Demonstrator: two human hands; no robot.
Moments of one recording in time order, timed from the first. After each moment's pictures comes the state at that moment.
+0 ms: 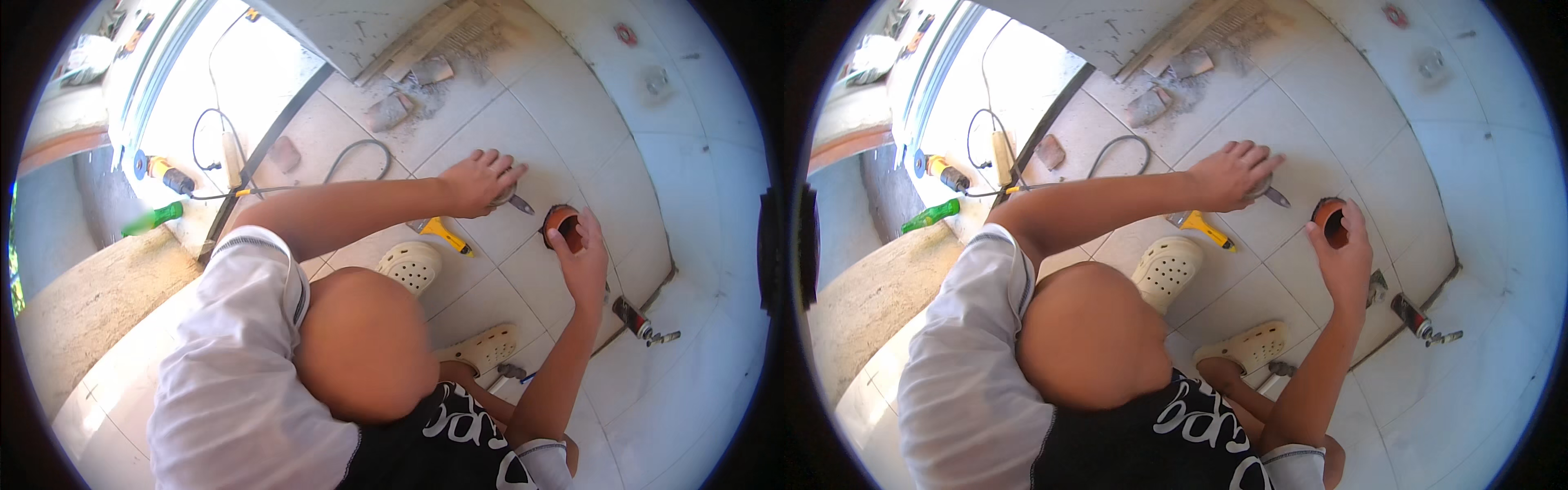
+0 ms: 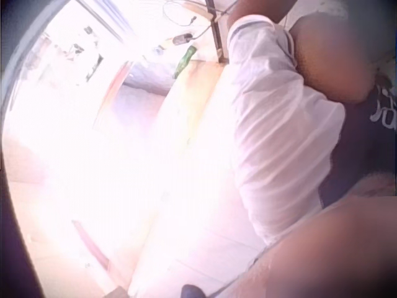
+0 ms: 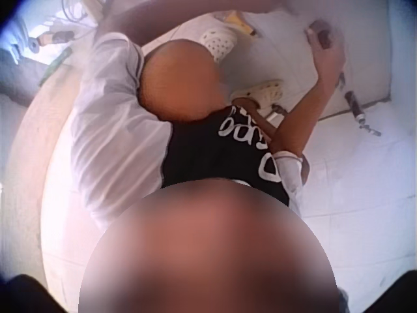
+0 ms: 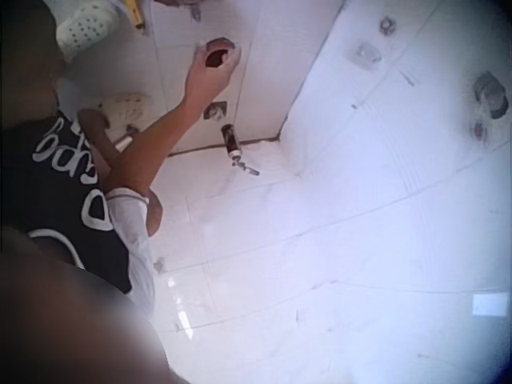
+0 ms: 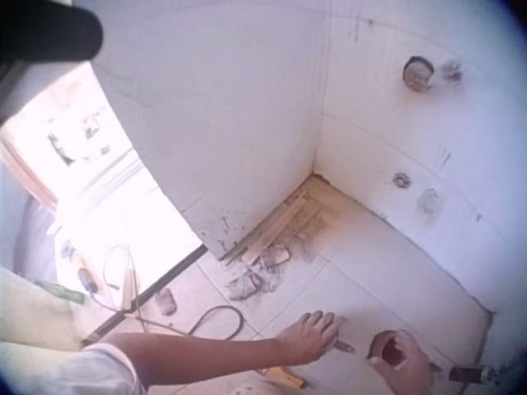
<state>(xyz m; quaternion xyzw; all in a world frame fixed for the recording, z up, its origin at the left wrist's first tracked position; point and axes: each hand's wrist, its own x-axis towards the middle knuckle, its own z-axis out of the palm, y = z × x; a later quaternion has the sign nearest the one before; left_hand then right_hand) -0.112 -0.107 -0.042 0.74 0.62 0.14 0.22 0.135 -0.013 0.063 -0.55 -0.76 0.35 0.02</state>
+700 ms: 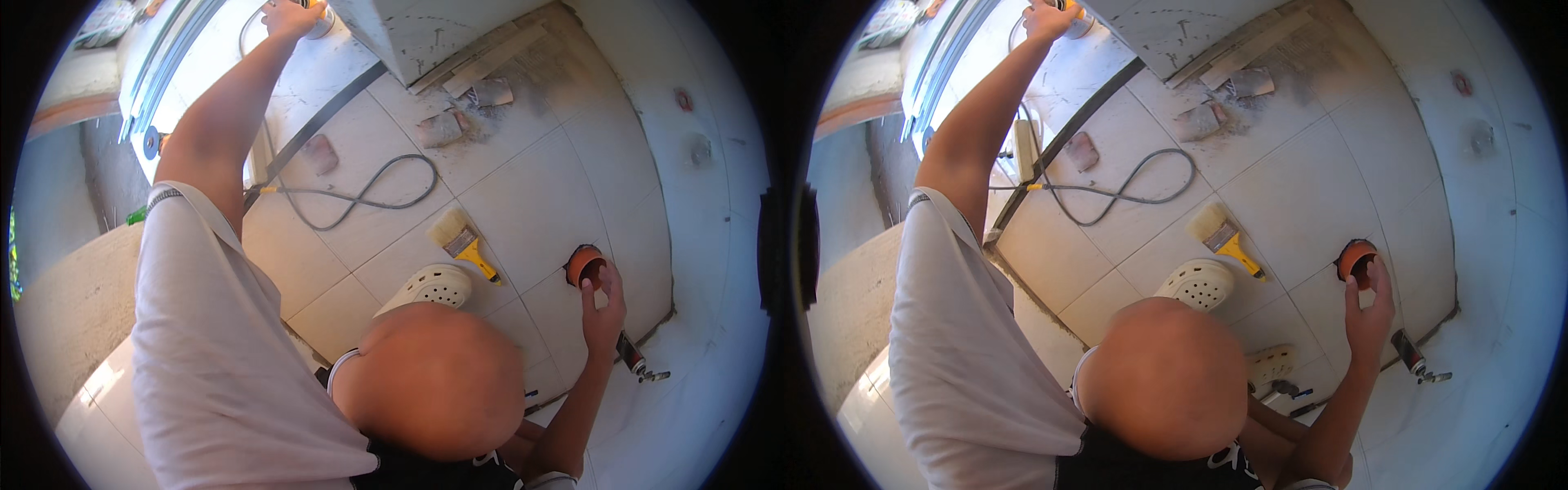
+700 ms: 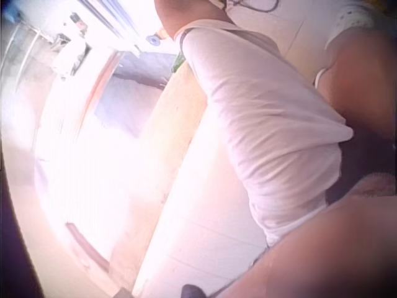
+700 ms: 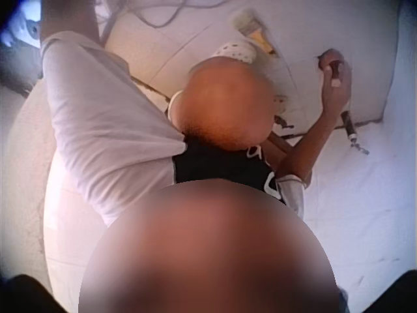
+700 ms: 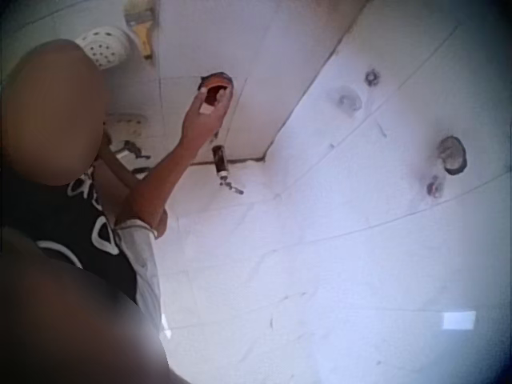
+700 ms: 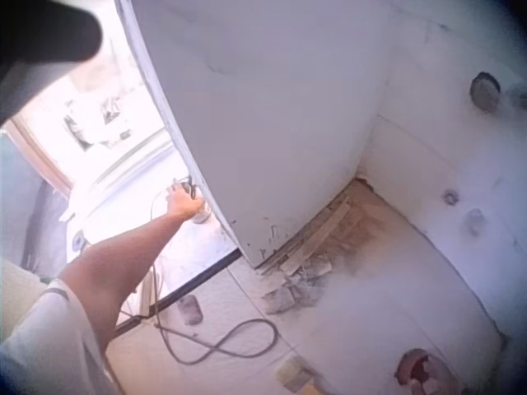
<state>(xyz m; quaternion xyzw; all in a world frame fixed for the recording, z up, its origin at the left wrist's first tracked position) -0.603 -0.181 -0.083 0.16 0.97 0.18 -0.05 0.120 -0.023 0.075 -0.49 -0.83 0.27 -0.03</state>
